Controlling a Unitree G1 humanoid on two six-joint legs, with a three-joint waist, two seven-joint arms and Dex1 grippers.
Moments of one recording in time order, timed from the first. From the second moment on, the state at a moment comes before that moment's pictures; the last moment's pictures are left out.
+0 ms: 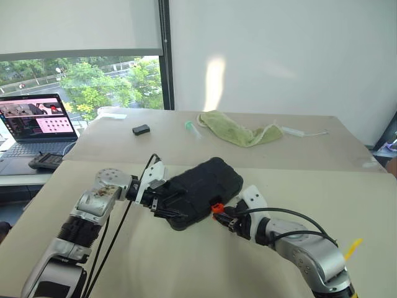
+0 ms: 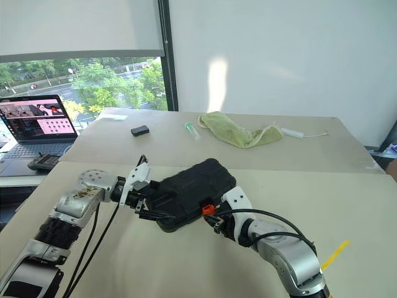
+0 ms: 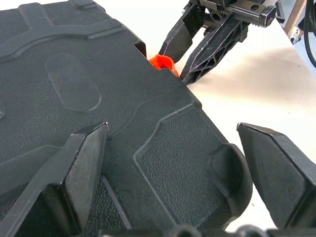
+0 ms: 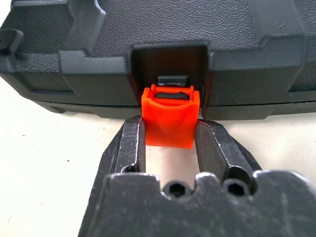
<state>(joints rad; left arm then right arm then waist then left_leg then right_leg) -0.64 0.65 -0.21 0.19 -0.30 0.31 -1.41 -0.22 -0.40 0.14 -0.55 0.44 1.01 0.37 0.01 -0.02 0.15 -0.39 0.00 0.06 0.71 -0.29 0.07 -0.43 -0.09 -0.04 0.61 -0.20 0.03</state>
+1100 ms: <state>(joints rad) -0.61 0.65 -0.22 0.16 -0.30 0.29 -1.40 -0.29 -0.43 0.14 -0.50 0.43 0.97 0.44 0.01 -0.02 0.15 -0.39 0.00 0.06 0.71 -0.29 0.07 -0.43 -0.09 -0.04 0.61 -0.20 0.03</state>
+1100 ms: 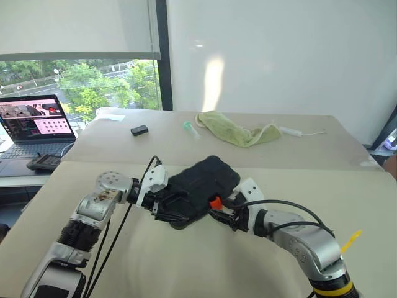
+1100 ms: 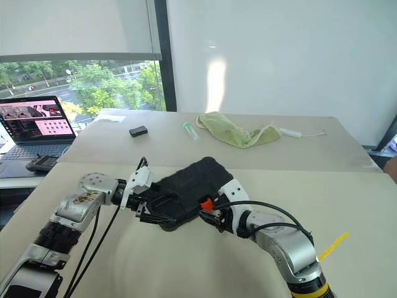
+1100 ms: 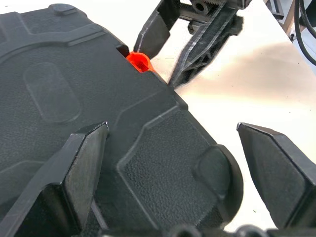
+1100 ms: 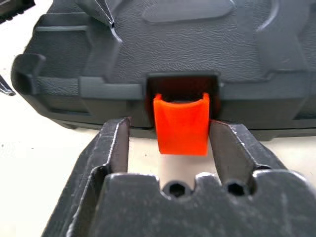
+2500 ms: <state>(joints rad) -0.32 0.63 0.07 -0.10 -0.50 0.51 -1.15 0.11 -0.60 -0.17 -0.72 0.48 0.68 0.67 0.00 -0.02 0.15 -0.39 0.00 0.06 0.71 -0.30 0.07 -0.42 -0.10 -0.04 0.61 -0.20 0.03</state>
